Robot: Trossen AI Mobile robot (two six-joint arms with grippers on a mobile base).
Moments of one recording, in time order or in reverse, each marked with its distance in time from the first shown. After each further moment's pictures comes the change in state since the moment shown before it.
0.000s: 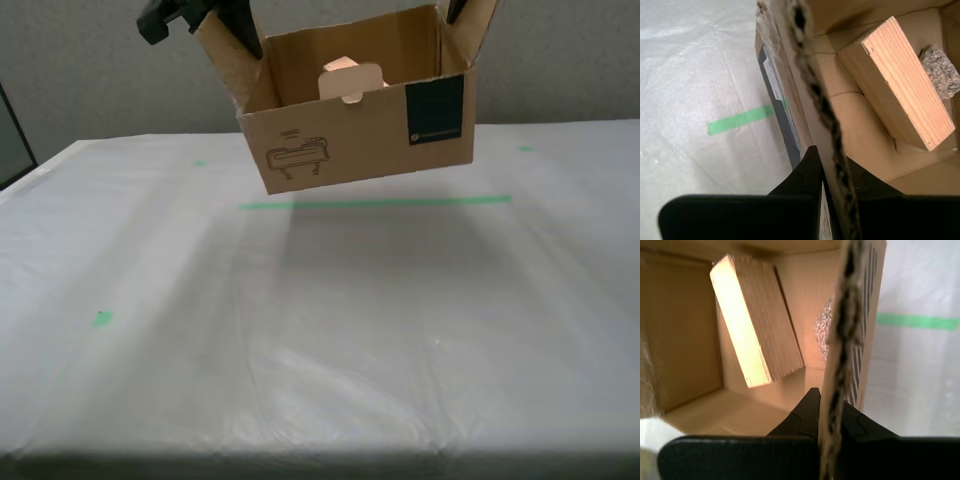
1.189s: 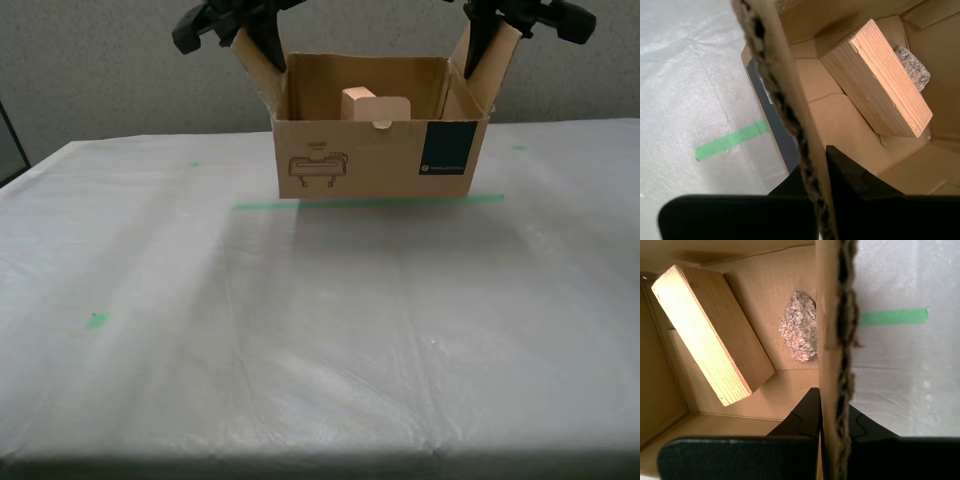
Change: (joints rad) arm 0 -0.134 0.151 -0.026 0.061 0.001 0.012; arm 1 0.003 0.156 0.146 -0.029 -0.031 0.049
